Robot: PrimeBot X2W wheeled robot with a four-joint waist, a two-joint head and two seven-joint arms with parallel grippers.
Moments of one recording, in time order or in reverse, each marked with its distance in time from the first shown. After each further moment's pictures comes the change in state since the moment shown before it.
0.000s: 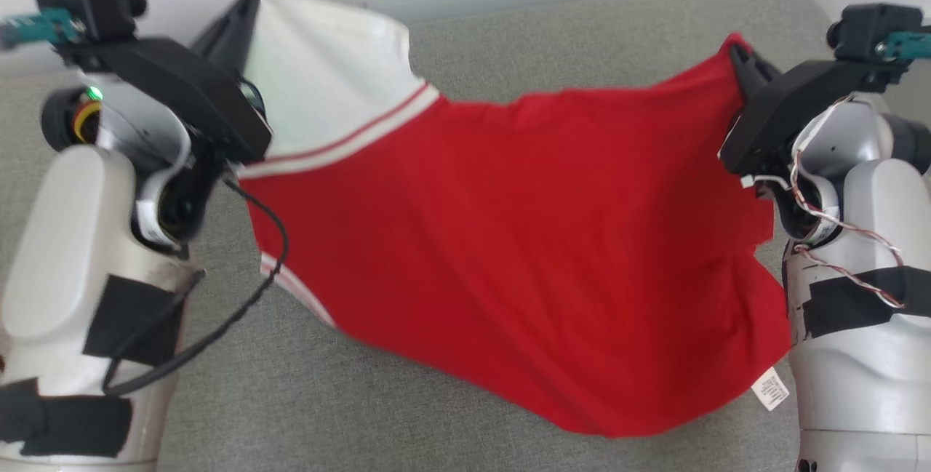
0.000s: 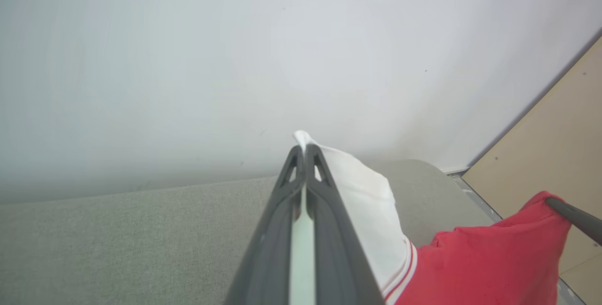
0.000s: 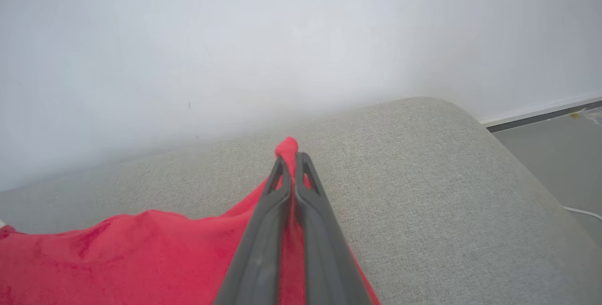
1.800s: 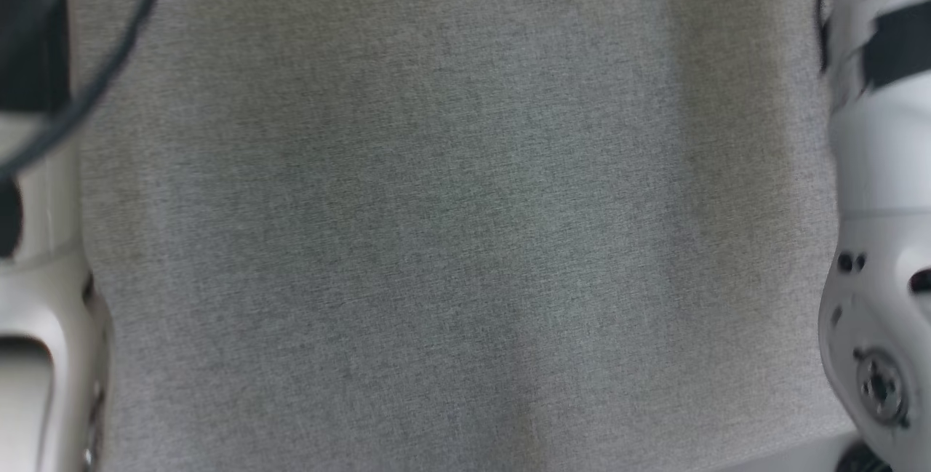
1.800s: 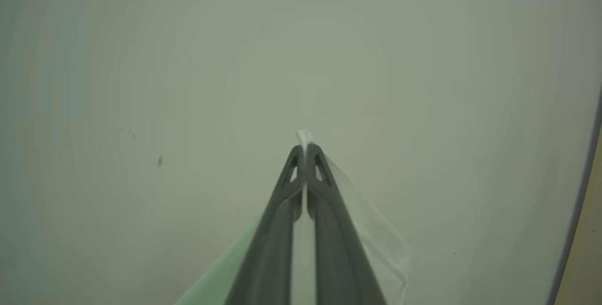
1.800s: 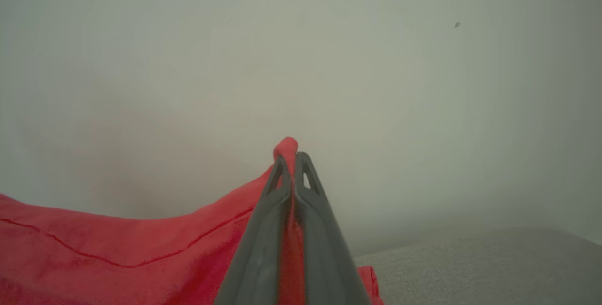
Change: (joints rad) left arm -0.640 -0.037 -0.005 0.002 0.101 -0.001 -0.581; right arm -0.640 -0.012 0.099 0.341 0.043 0.000 -0.626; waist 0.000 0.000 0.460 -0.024
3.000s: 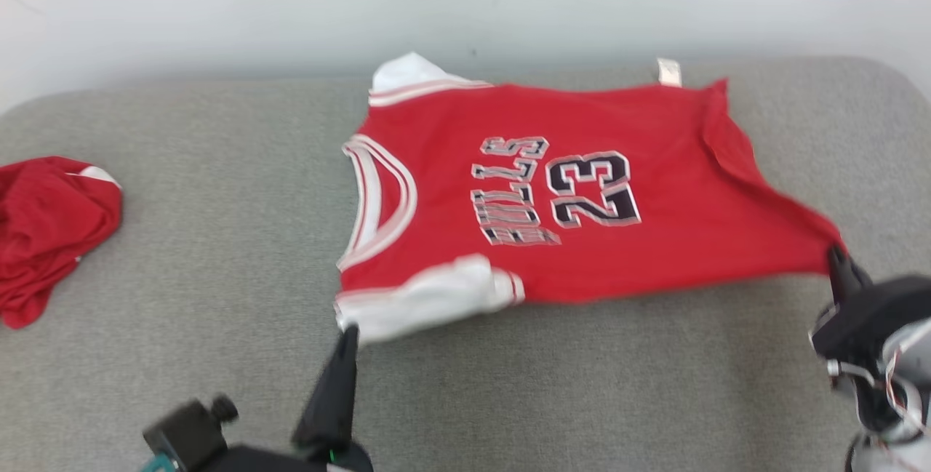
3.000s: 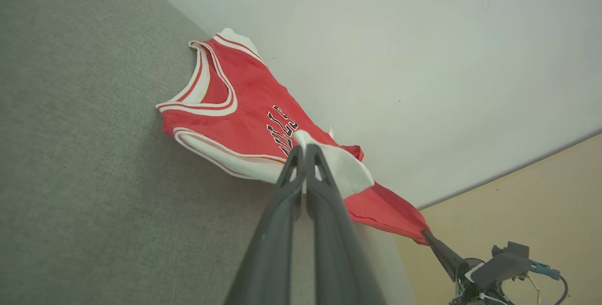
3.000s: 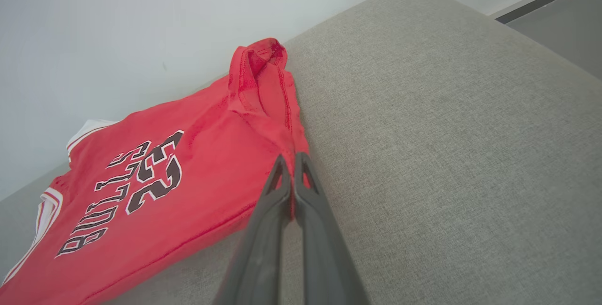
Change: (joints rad) left arm 1.514 -0.059 -0.130 -0.616 -0.430 0.139 0.228; right arm 1.098 0.076 -0.401 -0.634 0.073 0.000 0.646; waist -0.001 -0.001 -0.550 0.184
